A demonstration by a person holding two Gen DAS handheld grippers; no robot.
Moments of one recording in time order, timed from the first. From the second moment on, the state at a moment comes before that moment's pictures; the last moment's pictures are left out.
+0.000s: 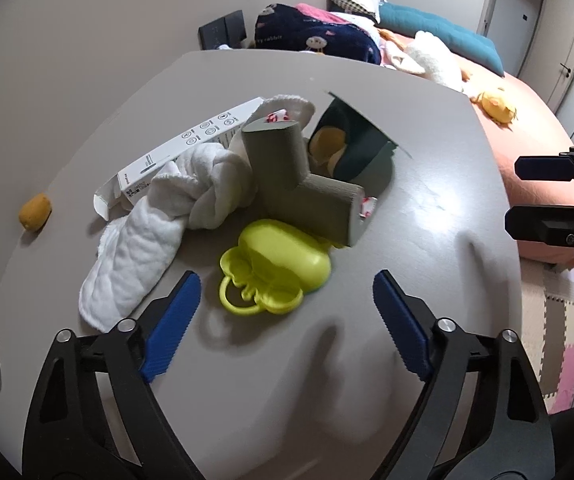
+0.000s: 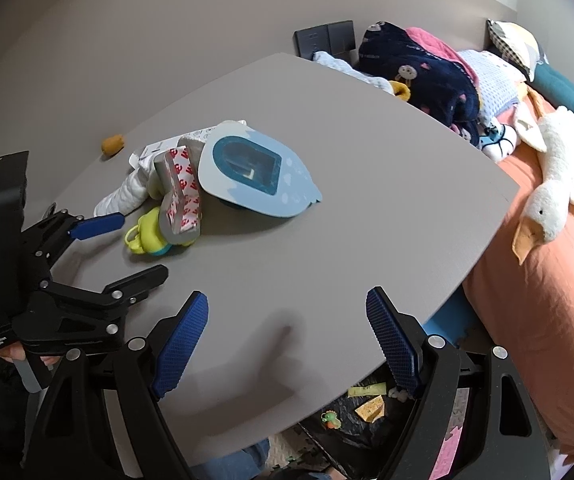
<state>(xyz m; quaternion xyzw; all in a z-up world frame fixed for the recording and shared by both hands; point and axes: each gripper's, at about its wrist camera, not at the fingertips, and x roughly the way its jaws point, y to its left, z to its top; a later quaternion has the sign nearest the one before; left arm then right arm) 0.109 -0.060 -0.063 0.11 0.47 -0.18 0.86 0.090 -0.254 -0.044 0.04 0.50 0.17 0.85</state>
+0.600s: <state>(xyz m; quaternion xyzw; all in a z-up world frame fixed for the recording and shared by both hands) 0.140 -0.065 -0.073 0.10 0.48 -0.22 0.84 0.151 -0.214 -0.056 0.00 0.51 0.20 0.84</state>
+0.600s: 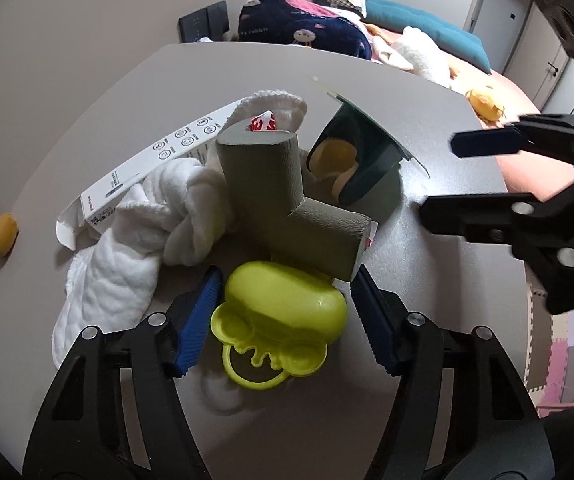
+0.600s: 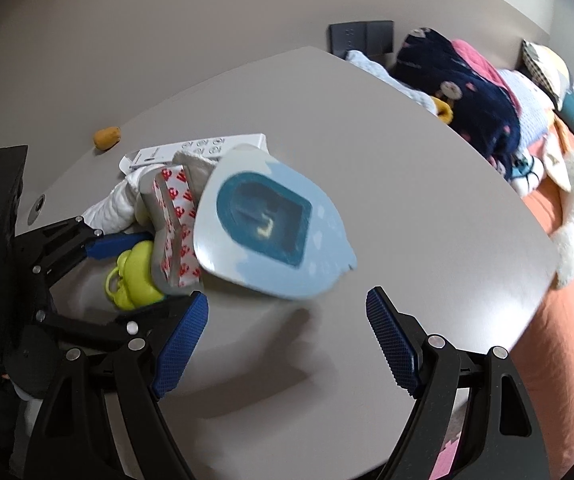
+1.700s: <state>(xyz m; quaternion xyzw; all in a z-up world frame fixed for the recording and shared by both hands) 0.092 -0.020 -0.042 0.06 0.45 -0.18 0.87 0.180 -0.203 -0.070 0.04 0.50 0.17 0.85</state>
